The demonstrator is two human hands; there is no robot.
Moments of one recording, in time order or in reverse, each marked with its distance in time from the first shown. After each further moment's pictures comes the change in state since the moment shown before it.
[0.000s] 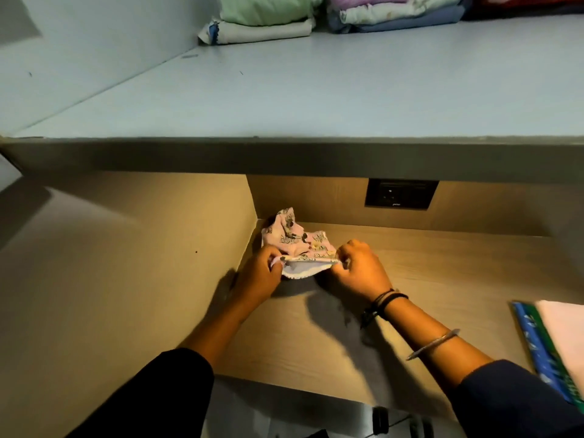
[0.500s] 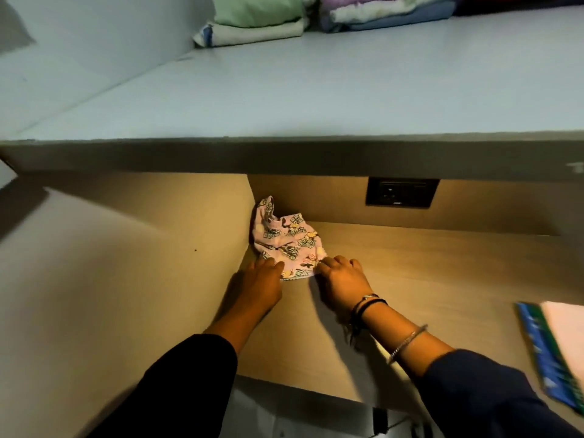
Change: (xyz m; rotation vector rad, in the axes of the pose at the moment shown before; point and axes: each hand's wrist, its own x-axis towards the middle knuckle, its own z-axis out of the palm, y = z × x) left_hand -0.011 0.010 0.008 0.706 -0.300 0.024; right_hand -0.009 0.001 0.042 -0.460 -0.230 -0.160
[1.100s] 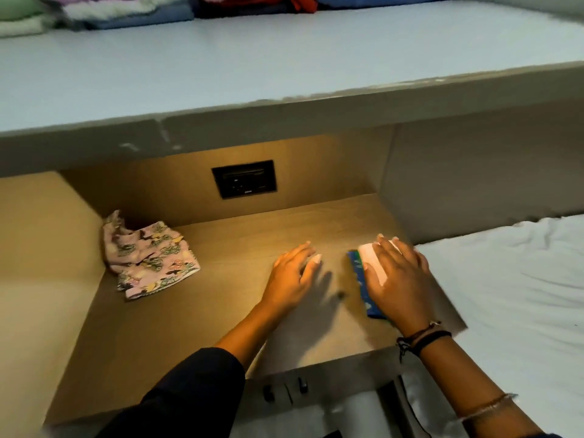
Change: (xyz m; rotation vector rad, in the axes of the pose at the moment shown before) left_hand -0.035 0.309 0.011 -0.766 0.027 0.506; right_hand -0.282 0.197 -0.094 -0.023 0.430 0.630
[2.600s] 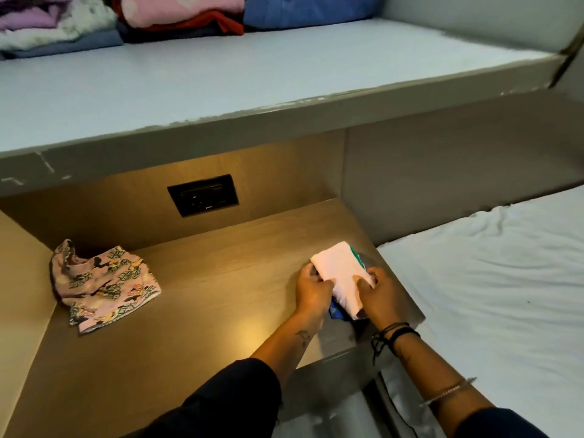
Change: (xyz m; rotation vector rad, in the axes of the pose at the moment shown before) left_hand 0.009 0.090 0.090 -0.881 0.076 -0.614; right_hand -0.019 0.039 0.027 0.491 -0.125 0.651
